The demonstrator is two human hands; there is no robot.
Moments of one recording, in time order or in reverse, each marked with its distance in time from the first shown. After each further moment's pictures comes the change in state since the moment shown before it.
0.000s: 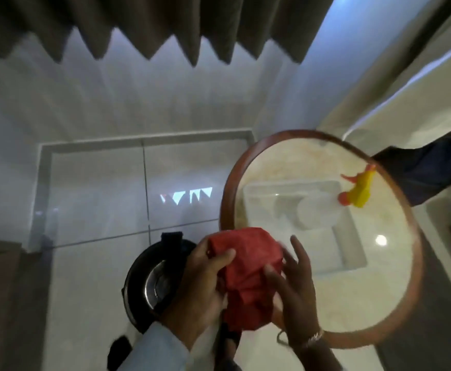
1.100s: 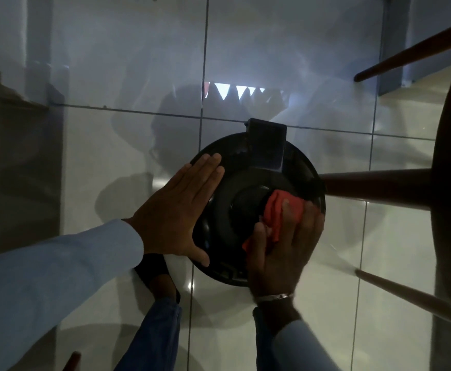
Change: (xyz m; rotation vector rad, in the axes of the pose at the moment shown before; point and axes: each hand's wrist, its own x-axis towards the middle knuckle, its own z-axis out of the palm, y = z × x) left_hand 0.146 -0.138 -0.351 1.834 -0.292 0.481; right_hand 0.007 0.349 0.157 -1.101 -0.043 -0.275
